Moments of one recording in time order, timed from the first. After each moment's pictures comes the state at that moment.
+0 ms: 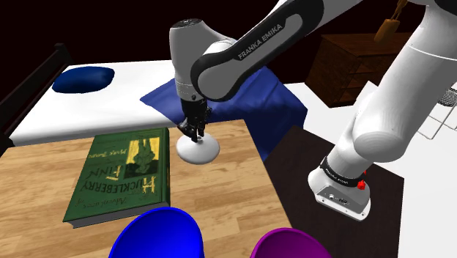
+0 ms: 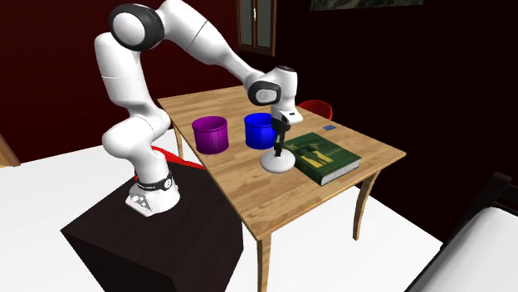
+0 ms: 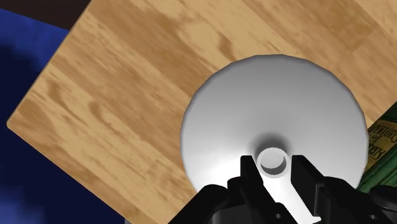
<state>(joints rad) 0.08 0.02 0.44 -2.29 0.05 2.28 0.41</state>
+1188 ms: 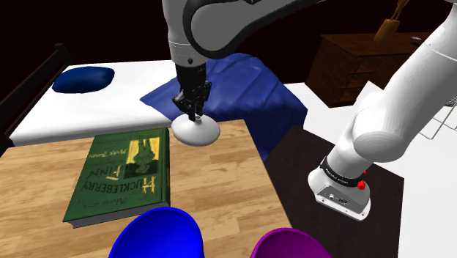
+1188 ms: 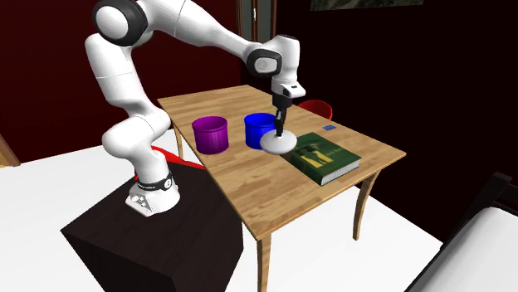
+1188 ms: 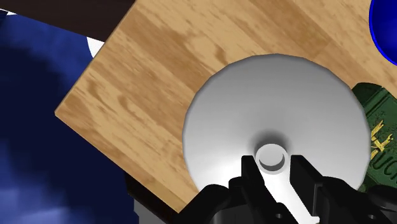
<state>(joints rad) 0.08 -0.11 0.43 -2.16 0.10 2.04 0.38</state>
